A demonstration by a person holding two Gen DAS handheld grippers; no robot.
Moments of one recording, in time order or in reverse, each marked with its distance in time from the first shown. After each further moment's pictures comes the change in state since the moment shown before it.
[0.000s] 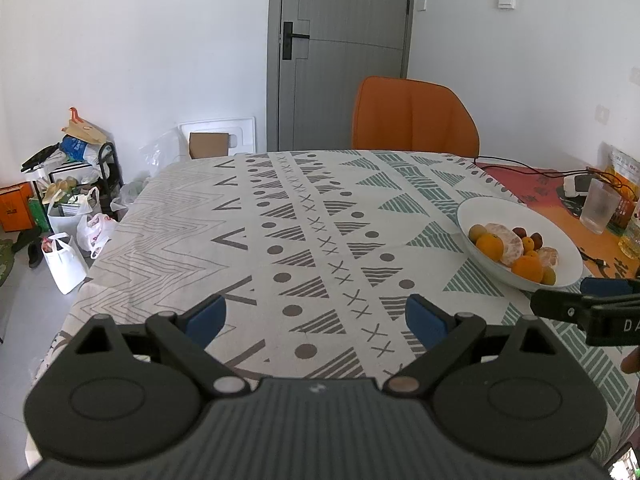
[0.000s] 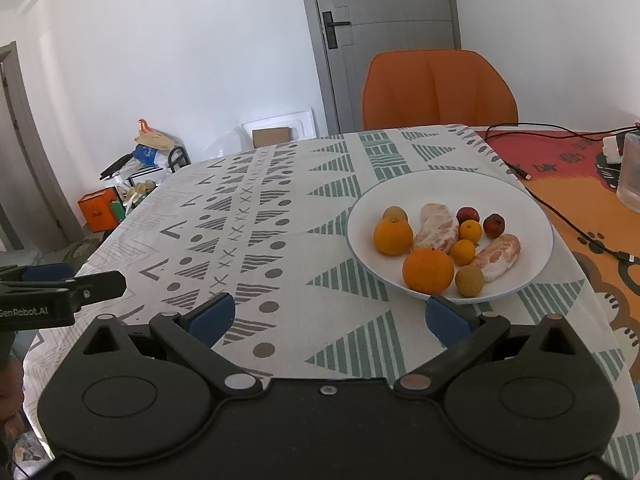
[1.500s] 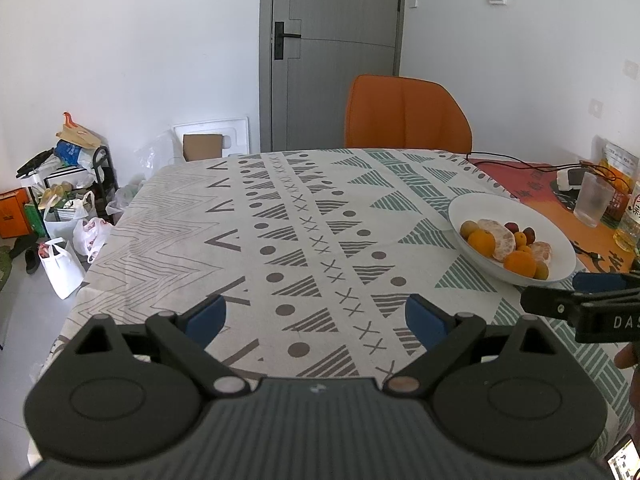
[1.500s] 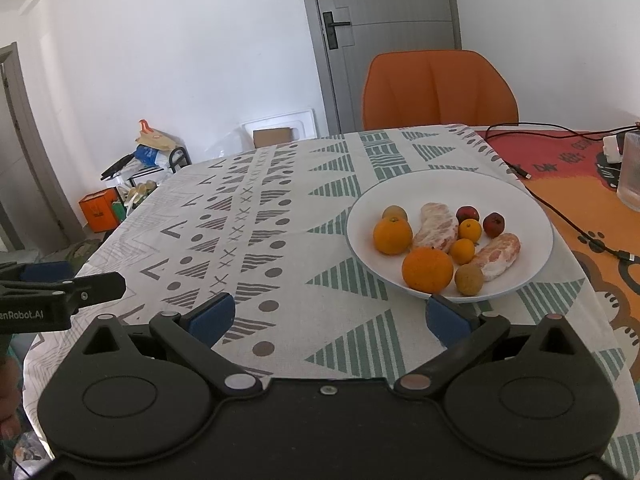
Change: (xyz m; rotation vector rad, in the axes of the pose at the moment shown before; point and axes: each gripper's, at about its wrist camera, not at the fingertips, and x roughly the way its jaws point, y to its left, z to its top) left arm -0.003 -0.006 0.001 0.022 0.005 -0.010; right arm -0.002 0.000 0.000 0.001 0.001 0.005
